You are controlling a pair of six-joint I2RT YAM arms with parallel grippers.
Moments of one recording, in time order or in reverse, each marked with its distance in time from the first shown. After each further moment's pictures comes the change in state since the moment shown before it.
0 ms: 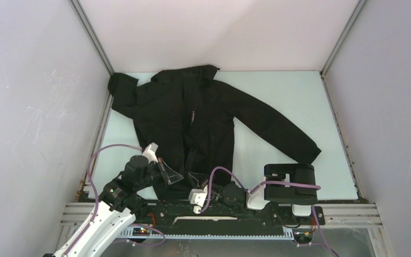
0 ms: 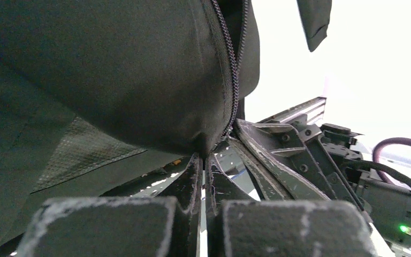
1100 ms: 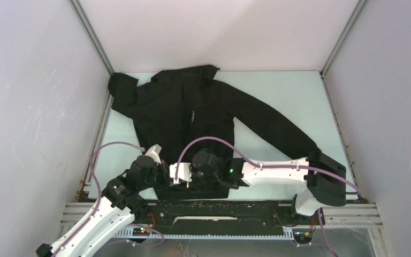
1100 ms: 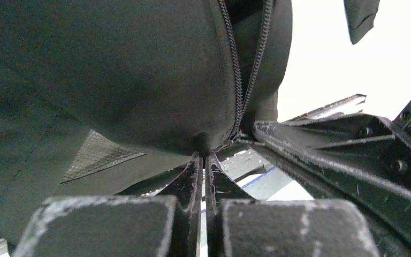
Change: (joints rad) left arm -0.073 0.077 0.002 -0.051 -0.110 0.043; right arm -0.156 -0.263 0.508 -1.427 -0.365 0.323
